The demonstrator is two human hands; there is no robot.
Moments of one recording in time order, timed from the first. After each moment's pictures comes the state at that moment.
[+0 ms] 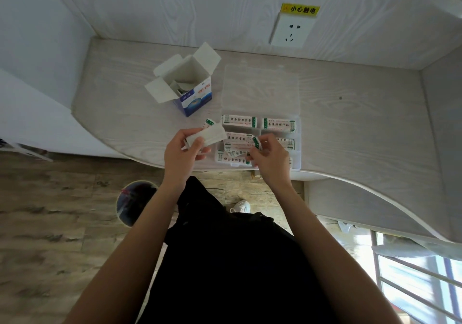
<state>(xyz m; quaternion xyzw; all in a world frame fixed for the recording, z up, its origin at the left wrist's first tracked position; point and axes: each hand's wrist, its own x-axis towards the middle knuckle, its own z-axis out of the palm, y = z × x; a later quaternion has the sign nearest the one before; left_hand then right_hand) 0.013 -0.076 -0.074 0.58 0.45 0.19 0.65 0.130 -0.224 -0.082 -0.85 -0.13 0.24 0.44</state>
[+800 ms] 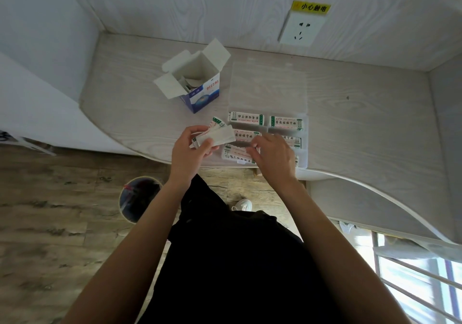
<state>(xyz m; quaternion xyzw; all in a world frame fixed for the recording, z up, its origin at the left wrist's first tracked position) 0.008 -0.074 -0.076 0.59 0.44 0.17 0.66 0.131 -0.214 -0.085 -0.91 -0.39 0.08 0.16</state>
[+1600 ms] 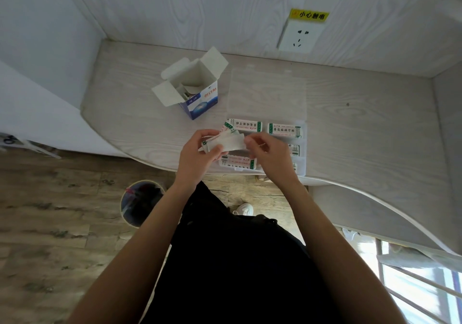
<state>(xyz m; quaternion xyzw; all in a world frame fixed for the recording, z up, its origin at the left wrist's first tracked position) 0.025 -0.083 -0.064 0.64 0.41 0.14 0.63 0.145 -0.208 -0.061 -0.82 -0.26 0.27 0.43</state>
